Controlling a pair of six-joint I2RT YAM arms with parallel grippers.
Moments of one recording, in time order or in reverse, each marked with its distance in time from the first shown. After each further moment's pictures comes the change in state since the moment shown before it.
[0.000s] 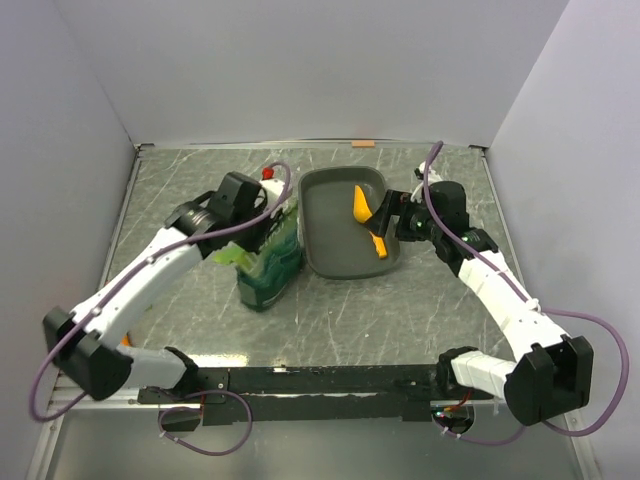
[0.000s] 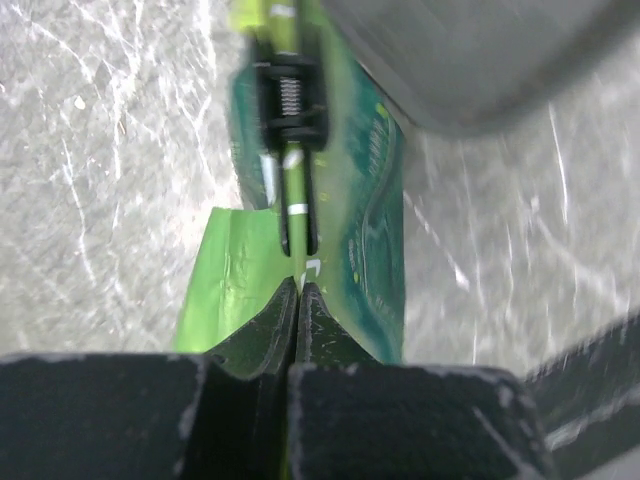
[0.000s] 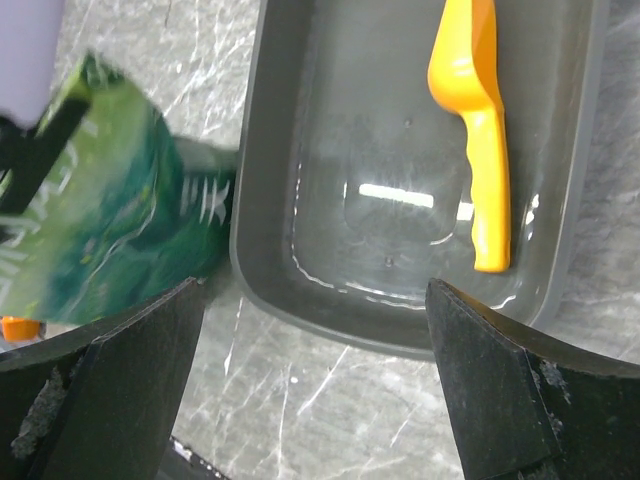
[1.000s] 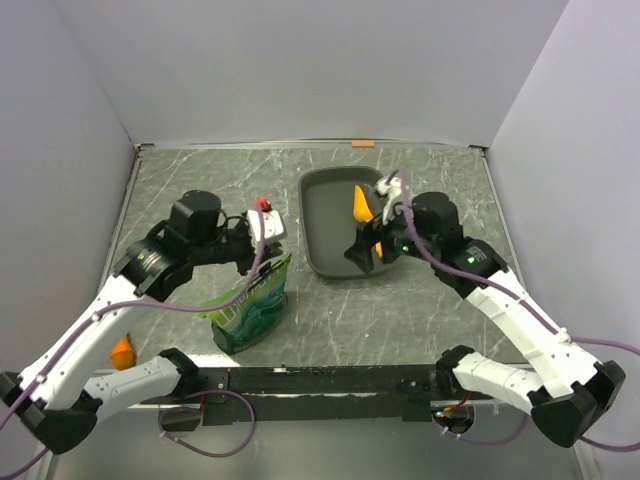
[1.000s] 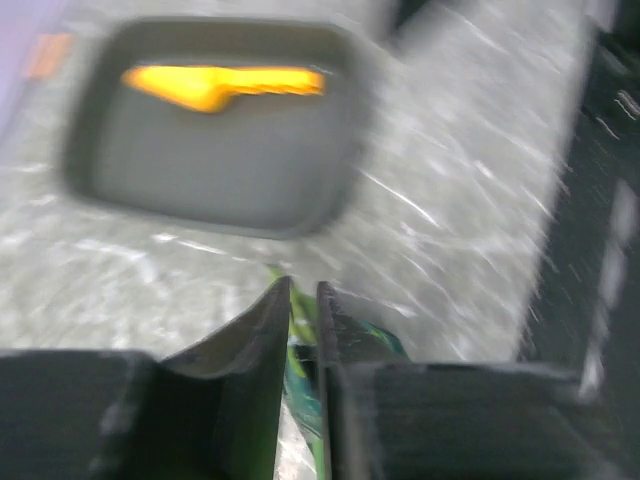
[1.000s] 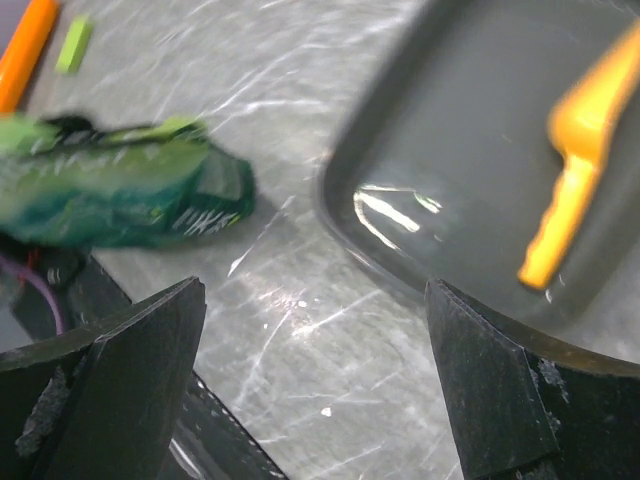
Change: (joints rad) left arm -0.036 -0.337 -0.124 0.109 0.538 0.452; right arm 0.272 -0.149 0.129 -0.240 0.021 -0.306
